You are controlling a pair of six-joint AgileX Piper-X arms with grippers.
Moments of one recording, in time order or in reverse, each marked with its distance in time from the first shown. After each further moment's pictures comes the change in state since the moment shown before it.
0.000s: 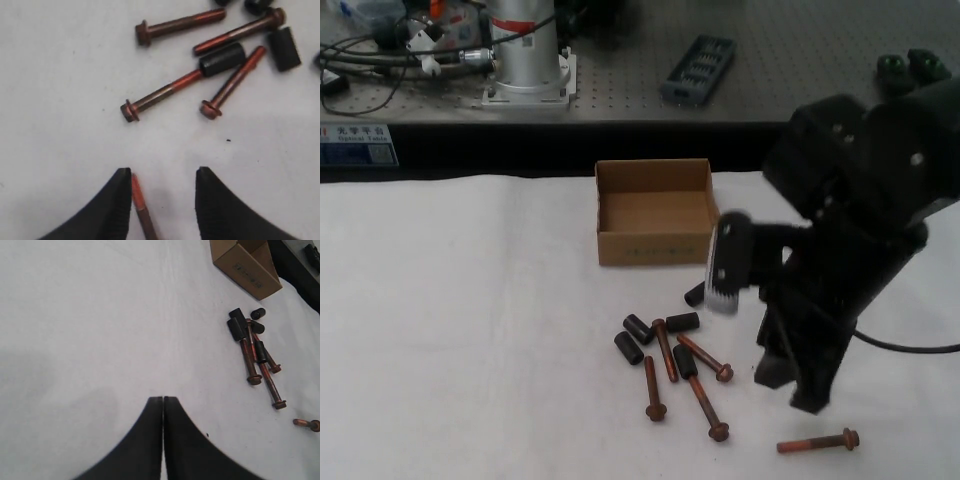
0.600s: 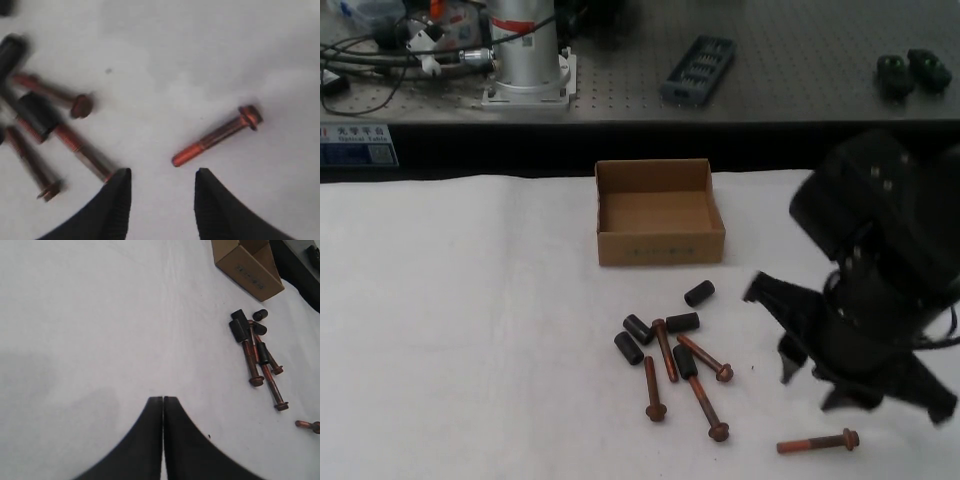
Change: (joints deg) left arm 0.0 0.0 0.0 0.0 -0.4 0.0; right arm 0.5 -5.9 12.0 -6.2 10.0 118.0
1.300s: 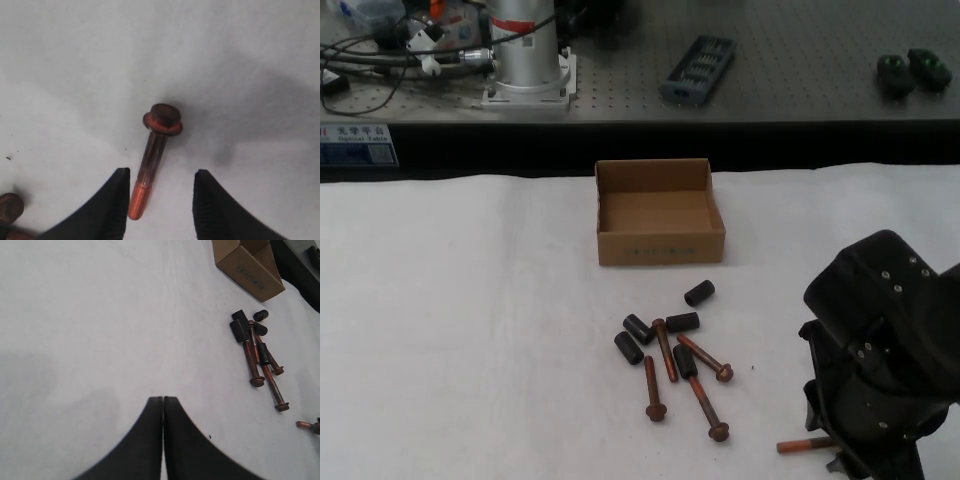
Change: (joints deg) left arm 0.0 0.0 0.0 0.0 -0.2 0.0; right arm 0.0 0.3 12.7 -14.1 3.2 29.8
